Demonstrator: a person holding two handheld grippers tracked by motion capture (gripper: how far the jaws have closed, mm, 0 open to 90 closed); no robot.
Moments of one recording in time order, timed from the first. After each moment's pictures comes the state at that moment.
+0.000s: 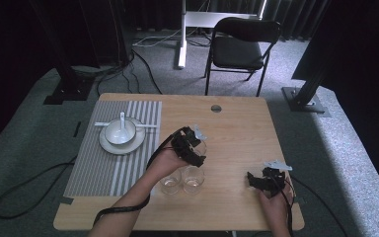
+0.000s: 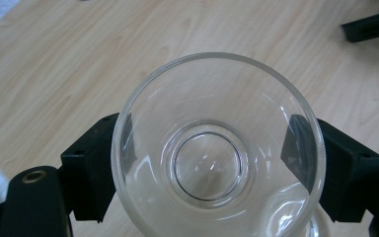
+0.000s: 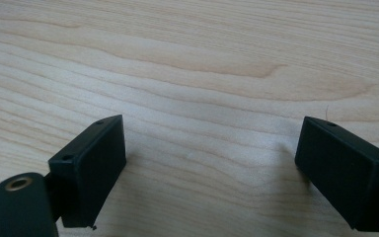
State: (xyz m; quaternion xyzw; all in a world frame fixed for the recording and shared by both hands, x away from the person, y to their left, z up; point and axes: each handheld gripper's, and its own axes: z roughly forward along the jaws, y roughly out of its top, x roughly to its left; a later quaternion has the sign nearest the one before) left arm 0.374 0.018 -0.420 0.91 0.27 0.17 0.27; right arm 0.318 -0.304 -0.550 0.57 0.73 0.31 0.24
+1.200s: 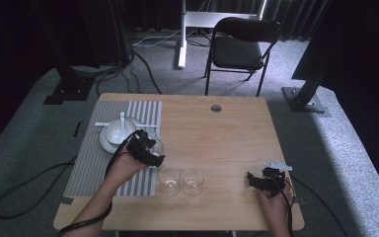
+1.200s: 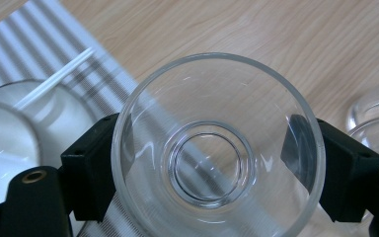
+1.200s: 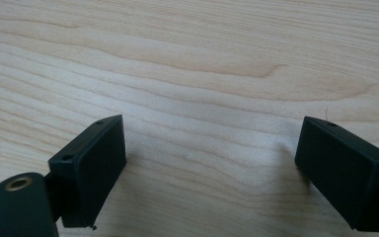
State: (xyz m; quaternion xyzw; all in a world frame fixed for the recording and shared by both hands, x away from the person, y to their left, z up) left arm 0.365 0.142 -0.431 0.88 0.36 0.18 0.24; right arm 0.318 -0.304 -0.550 0.57 0.72 0.31 0.24
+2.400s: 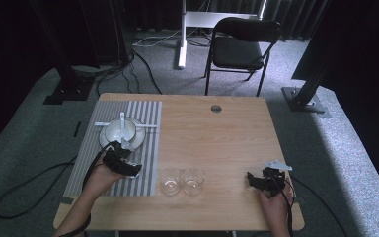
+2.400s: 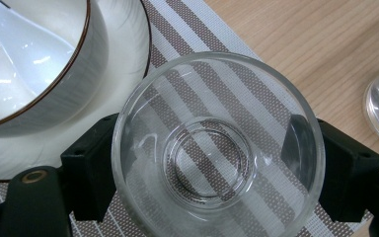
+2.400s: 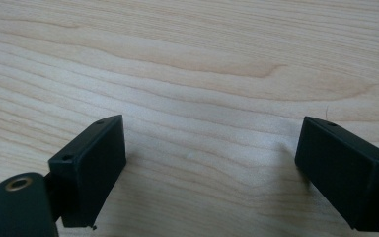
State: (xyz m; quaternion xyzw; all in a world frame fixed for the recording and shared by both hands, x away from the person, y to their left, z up) left arm 0.350 0.211 -0.470 0.87 0.42 0.17 0.23; right arm 0.318 -0.304 -0.550 0.57 0.72 0.31 0.24
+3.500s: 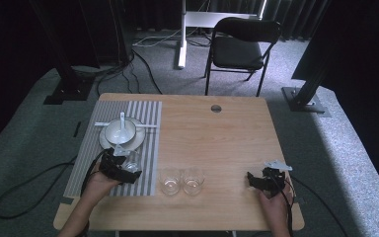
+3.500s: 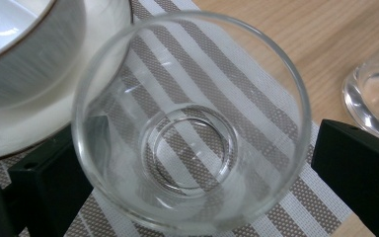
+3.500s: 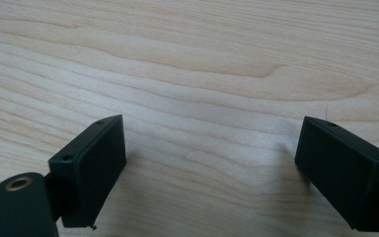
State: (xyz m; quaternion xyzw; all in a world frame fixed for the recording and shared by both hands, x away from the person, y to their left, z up) left arm 0.335 0.225 -0.490 0.85 0.41 0.15 0.29; right arm 0.318 -0.304 -0.550 0.57 0.72 0.31 0.24
